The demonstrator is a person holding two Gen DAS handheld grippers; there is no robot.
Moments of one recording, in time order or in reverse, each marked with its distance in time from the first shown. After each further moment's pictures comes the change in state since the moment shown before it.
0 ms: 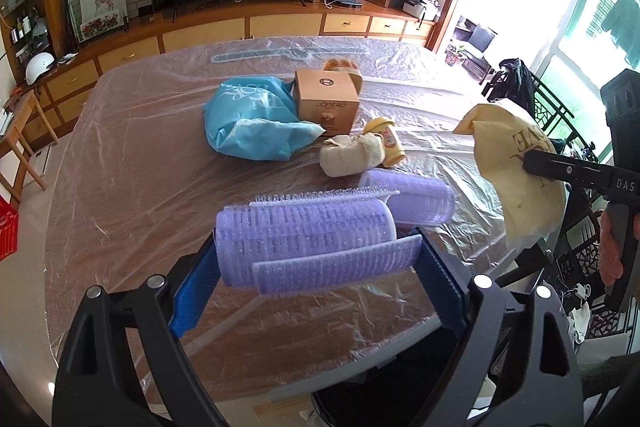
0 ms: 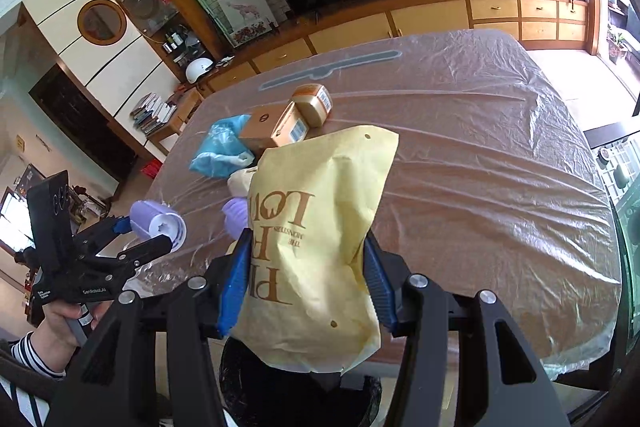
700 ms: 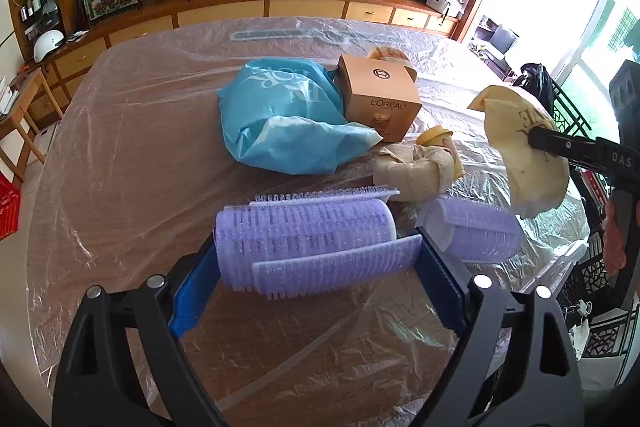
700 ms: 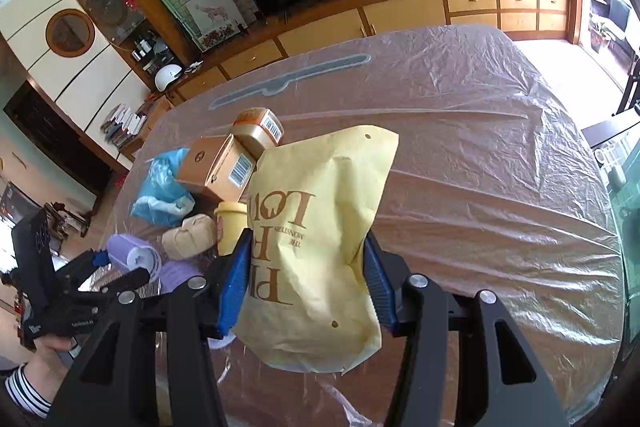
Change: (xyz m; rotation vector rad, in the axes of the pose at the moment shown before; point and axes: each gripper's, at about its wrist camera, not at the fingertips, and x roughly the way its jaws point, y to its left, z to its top) left arm 0.051 0.029 0.016 -0.071 0.048 0.042; right arm 0.055 -0.029 0.049 0.050 0.004 -0.094
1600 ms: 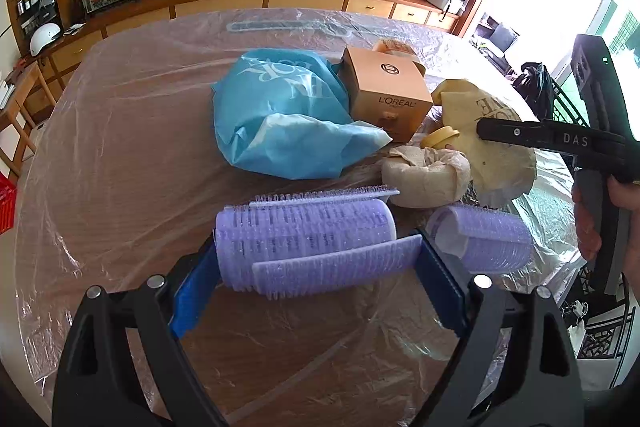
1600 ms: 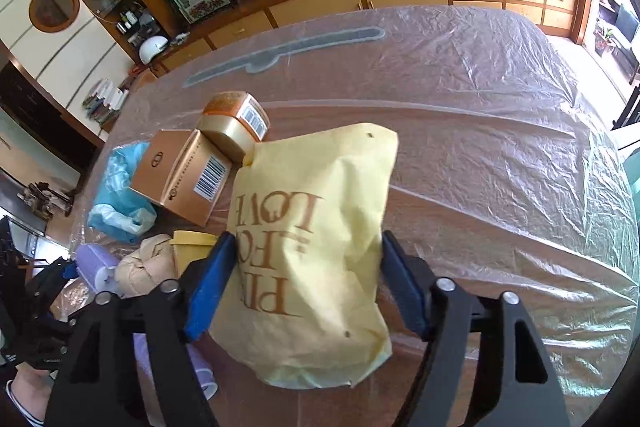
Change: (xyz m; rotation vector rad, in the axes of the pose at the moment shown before) left arm 0.015 0.003 0.008 -0.009 0.024 -0.016; right arm 0.060 0.005 0.027 -0.021 0.101 -0.042
